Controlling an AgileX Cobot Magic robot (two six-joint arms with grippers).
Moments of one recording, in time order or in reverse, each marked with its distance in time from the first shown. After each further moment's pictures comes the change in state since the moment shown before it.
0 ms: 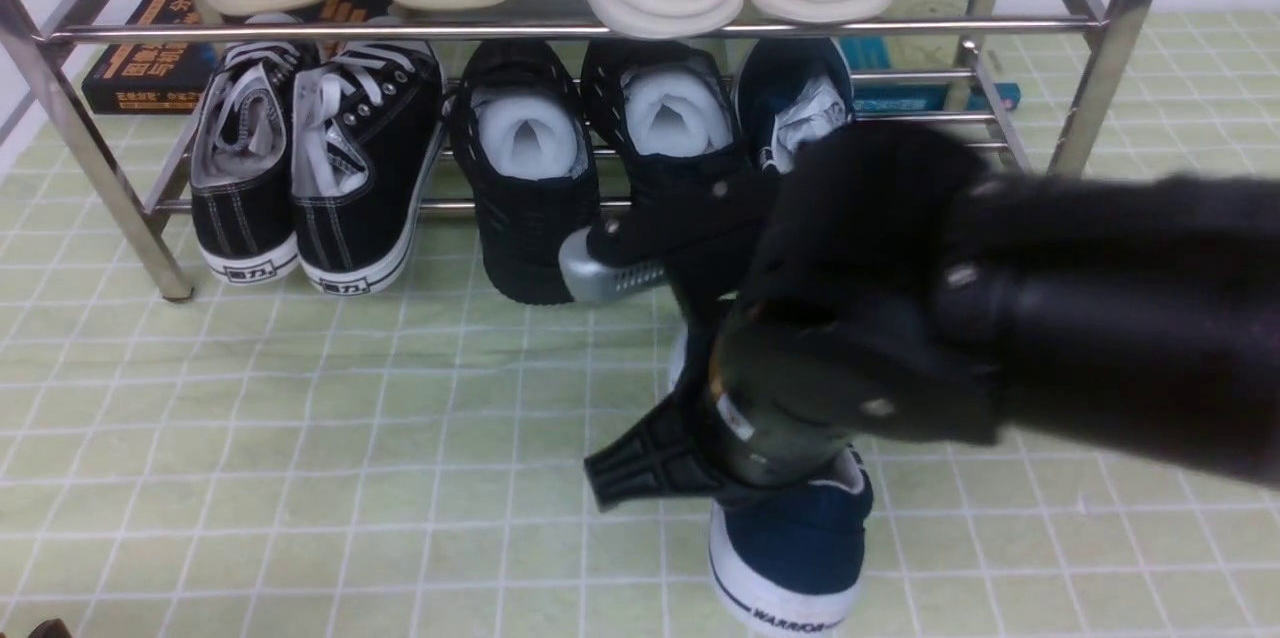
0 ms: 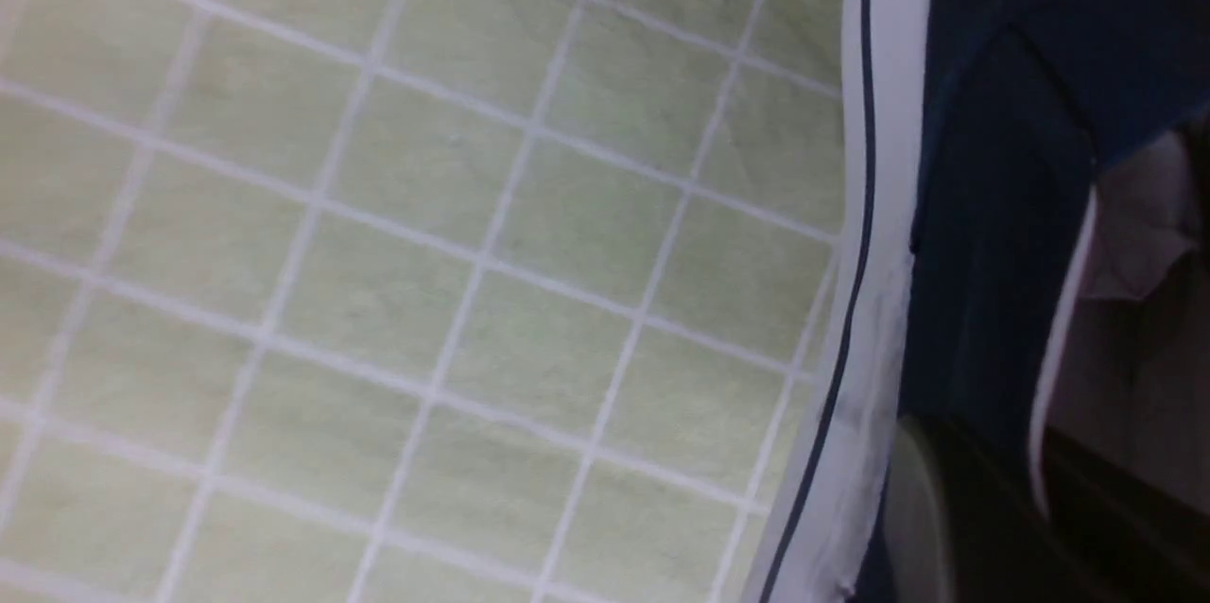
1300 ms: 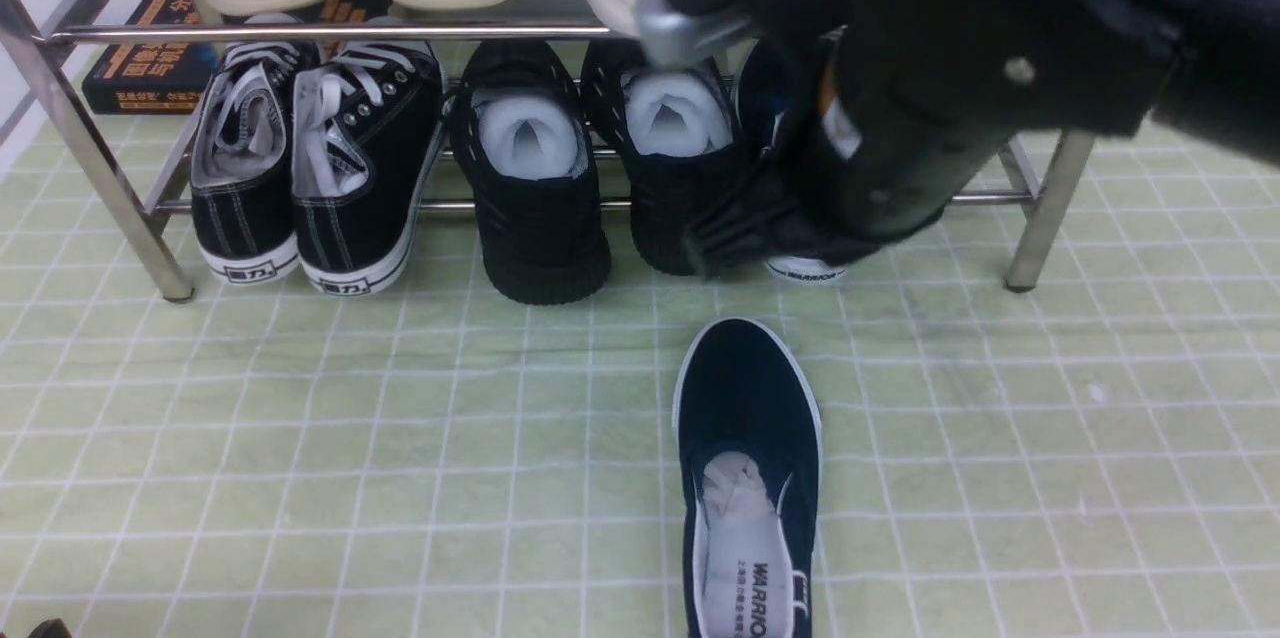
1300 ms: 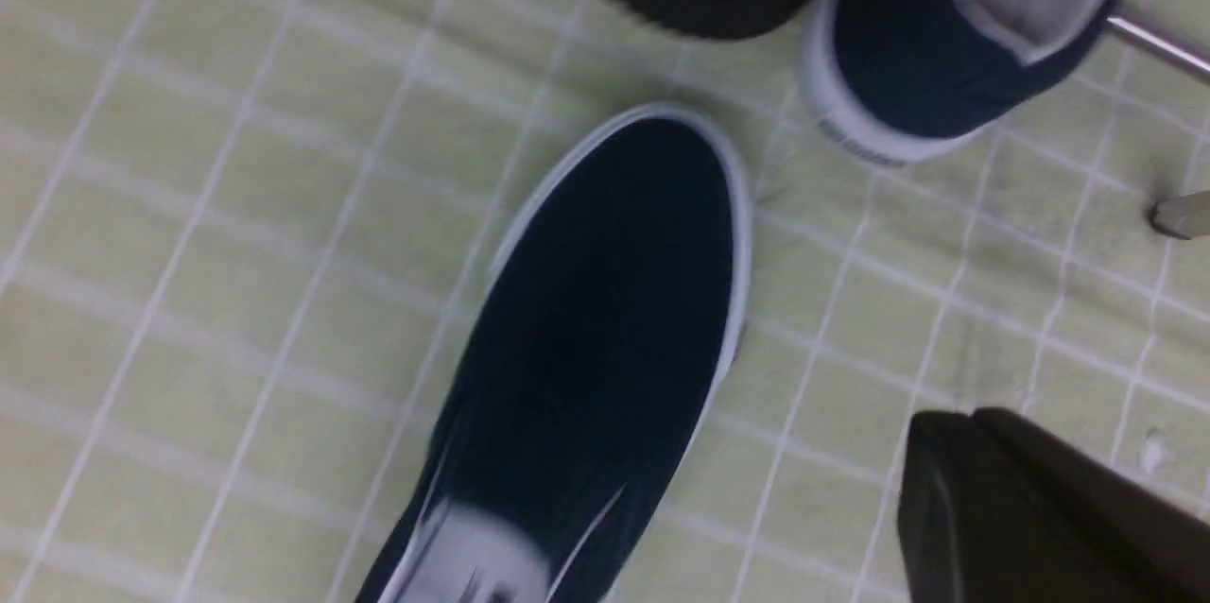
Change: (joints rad) right arm -0.200 -0.046 -0.246 -0.047 0.143 -0.287; left arm 0.000 0.000 0.000 0.000 0.000 0.000
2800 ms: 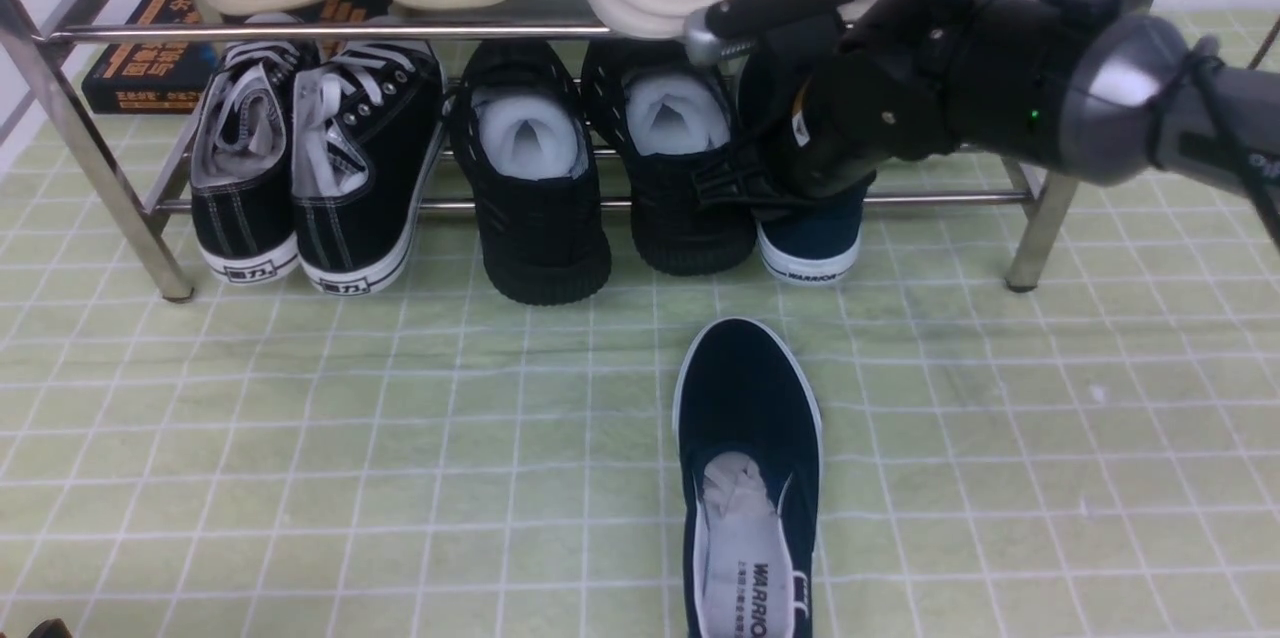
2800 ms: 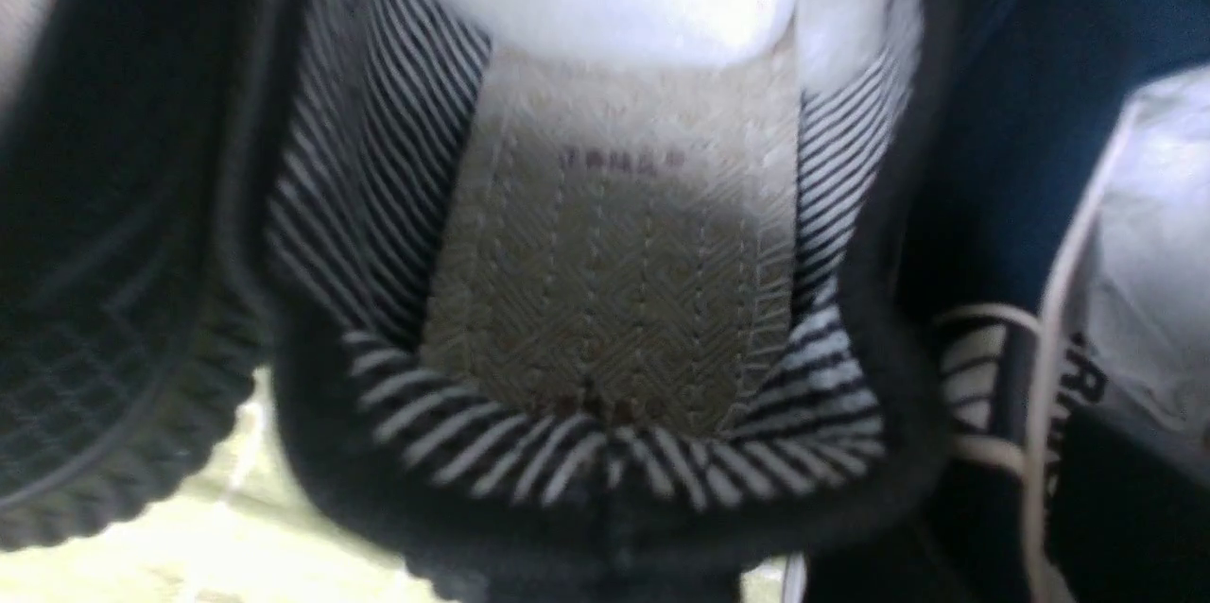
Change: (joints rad) right arm -0.255 0.323 -0.008 0.015 -0.530 -0.056; left arm 0.000 0.000 0.000 0.000 0.000 0.000
